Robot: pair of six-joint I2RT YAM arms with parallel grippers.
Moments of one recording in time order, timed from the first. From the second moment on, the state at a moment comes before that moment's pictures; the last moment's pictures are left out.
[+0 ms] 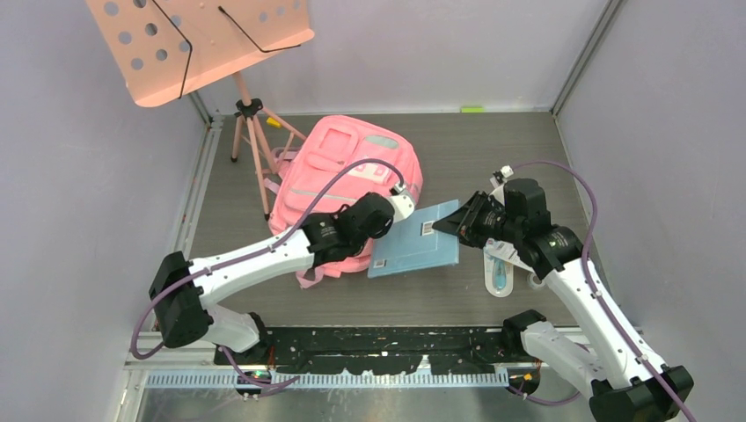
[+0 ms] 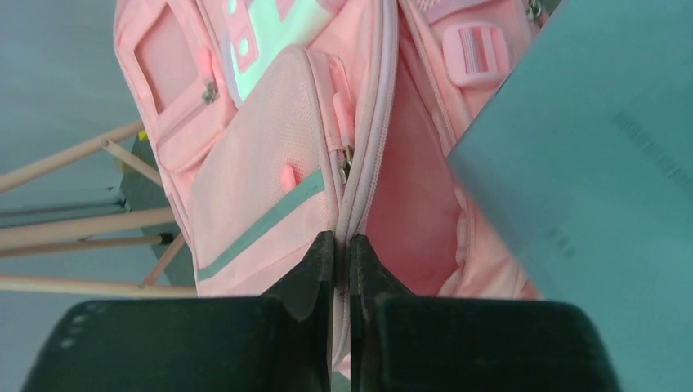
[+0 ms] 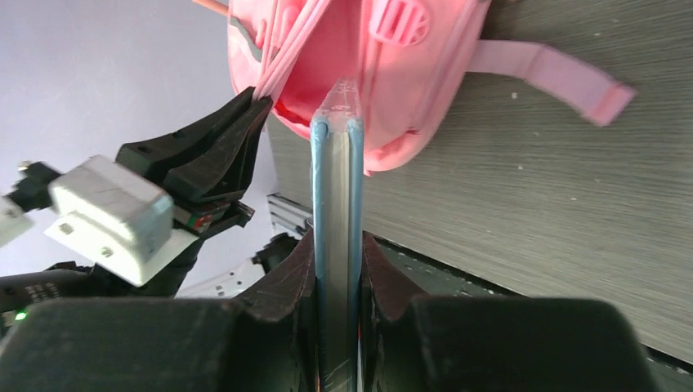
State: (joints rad) left arm -1.04 1.39 1.13 -0.51 -0.61 0.31; right arm 0.34 0.85 0.87 -0.62 -0.43 1.00
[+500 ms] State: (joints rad) left arm -1.03 1.45 1.23 -0.47 -0.47 0.20; right arm 0.37 0.92 0.70 -0.29 -0.31 1.22
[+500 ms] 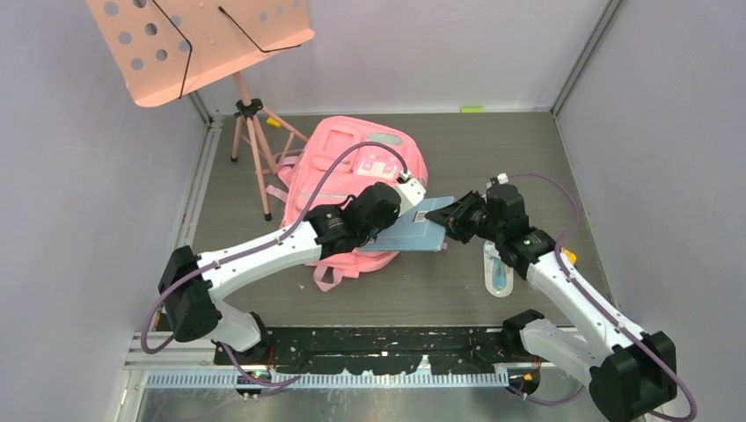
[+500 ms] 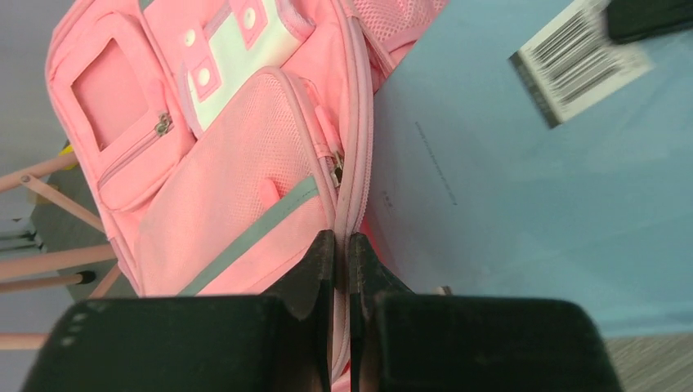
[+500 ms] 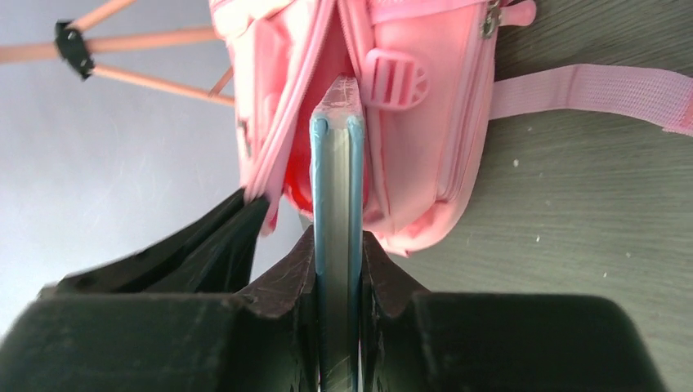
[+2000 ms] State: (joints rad) left arm -1.04 1.45 0.99 -0.36 -0.66 0.31; right arm 0.49 0.92 0.41 0.21 0.16 1.49
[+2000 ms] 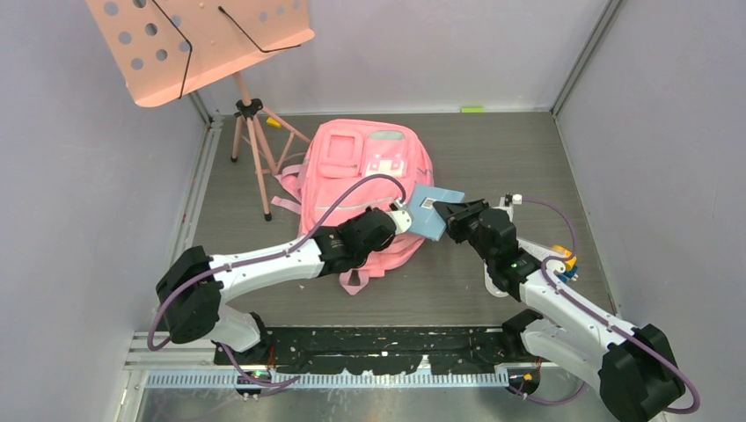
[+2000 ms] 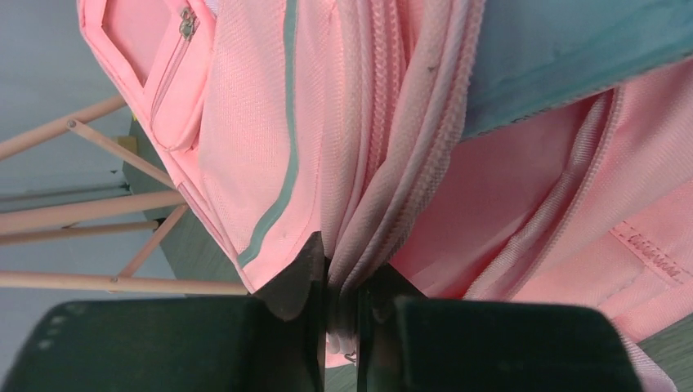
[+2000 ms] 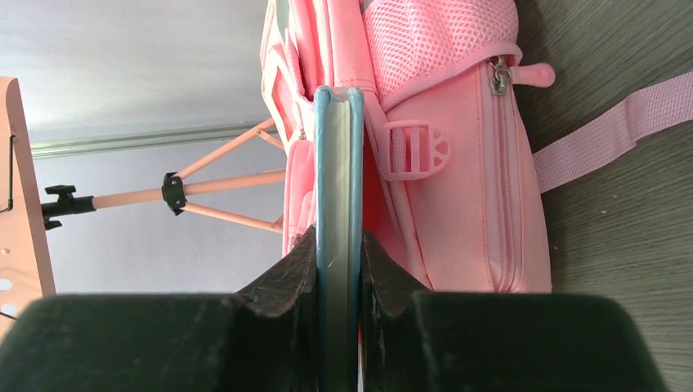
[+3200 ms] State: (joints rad) left arm -1.03 1.63 1.57 -0.70 -0.17 -0.07; right arm 0.53 1.09 0.49 0.29 0.39 1.41
